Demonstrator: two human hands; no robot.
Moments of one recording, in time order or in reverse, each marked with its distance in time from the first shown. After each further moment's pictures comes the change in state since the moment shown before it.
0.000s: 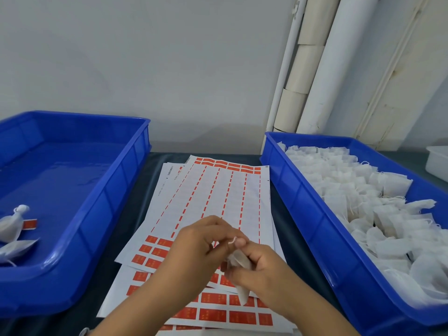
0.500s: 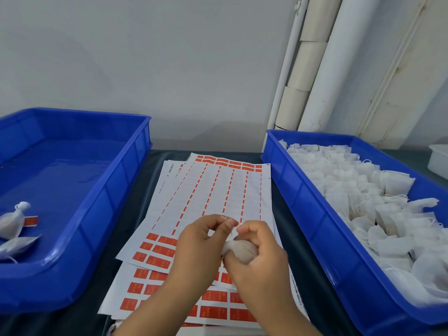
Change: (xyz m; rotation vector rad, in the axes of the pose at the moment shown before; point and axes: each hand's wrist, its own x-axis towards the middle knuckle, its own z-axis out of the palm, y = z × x) left_hand 0.008 -0.011 0.025 -0.292 0.286 -0.356; right_hand 0.010 0.018 0.031 -0.163 0.680 -0.197
